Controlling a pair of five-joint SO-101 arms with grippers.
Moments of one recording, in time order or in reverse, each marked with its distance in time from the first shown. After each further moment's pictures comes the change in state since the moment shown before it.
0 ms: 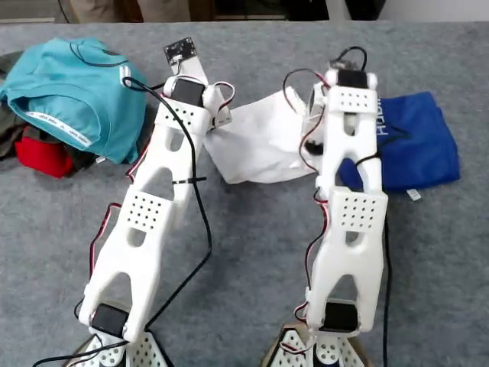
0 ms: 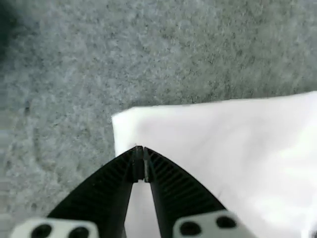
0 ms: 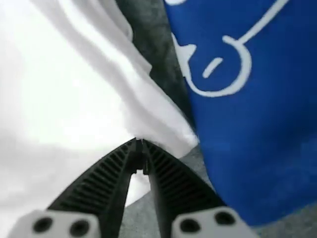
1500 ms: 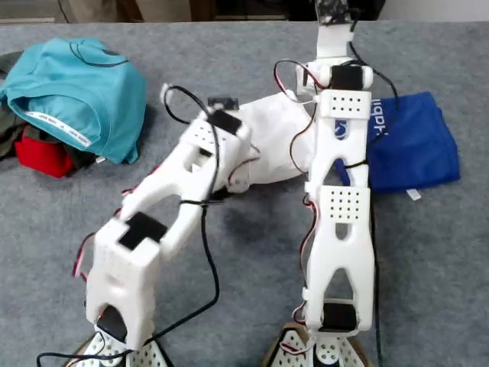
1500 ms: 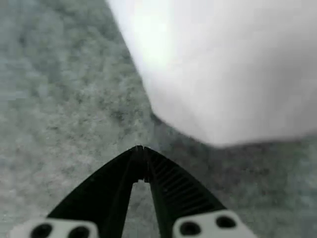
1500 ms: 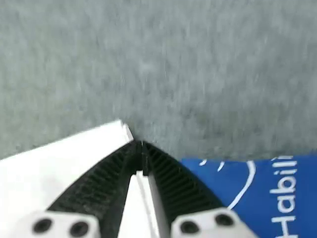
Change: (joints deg) left arm 11.2 -46.1 76.7 -7.9 -6.5; right arm -2.1 15.2 -33.4 -17.7 10.4
